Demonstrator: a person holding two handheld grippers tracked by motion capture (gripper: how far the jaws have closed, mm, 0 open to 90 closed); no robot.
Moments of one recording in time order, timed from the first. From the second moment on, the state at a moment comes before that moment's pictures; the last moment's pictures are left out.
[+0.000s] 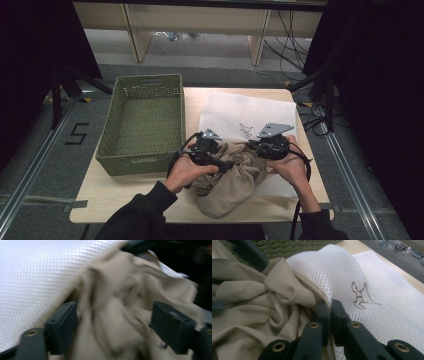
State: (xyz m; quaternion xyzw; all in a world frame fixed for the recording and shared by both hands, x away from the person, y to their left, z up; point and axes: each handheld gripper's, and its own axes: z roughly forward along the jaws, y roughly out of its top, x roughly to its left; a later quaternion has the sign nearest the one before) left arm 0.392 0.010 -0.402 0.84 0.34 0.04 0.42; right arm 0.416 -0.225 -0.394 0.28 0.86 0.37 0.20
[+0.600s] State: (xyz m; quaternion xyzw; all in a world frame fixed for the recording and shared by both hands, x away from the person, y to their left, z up) left arm 0.389 -0.024 -0.451 0.88 0.28 0.10 0.37; right arm 0.415 -0.222 -0.394 0.27 0.87 0.36 0.20
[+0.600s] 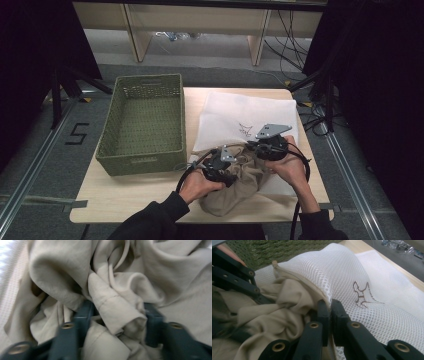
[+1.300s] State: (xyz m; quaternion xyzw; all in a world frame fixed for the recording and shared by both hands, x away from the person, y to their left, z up) left arm 0.415 -0.010 -0.422 0.83 0.36 0.09 0.42; right arm 0.411 -0.225 -0.388 0.28 0.86 0.37 0.20
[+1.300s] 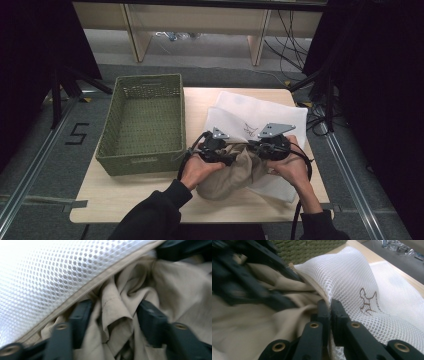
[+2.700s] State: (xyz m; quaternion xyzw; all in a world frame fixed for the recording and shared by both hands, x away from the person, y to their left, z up) left arm 0.408 -0.026 -0.440 0.82 0.34 0.09 0.45; right arm 0.408 -0.223 -0.381 0.27 0.86 0.39 0.18
